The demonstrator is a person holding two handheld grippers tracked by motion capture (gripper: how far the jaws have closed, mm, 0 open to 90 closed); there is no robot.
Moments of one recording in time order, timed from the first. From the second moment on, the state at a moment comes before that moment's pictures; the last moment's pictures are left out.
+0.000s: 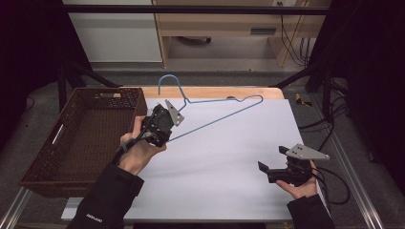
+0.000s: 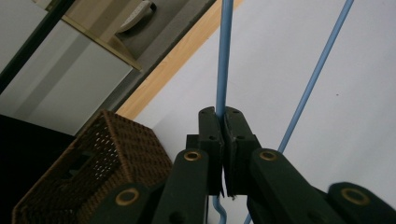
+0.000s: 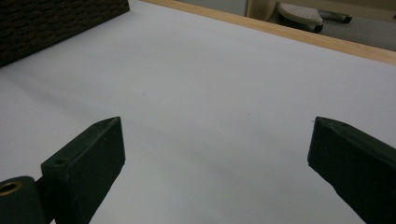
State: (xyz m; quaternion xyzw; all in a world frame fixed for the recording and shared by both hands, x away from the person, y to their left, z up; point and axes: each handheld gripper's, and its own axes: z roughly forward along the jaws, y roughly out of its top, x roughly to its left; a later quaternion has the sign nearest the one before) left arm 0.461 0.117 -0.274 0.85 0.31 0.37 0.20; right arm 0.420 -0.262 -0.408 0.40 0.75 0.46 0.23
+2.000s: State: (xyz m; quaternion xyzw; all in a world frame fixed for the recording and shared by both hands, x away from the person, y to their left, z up) left arm 0.493 0.347 -0.286 0.76 0.53 0.38 0.06; right arm 0.423 -0.259 -0.414 0.41 0.76 0.46 0.23
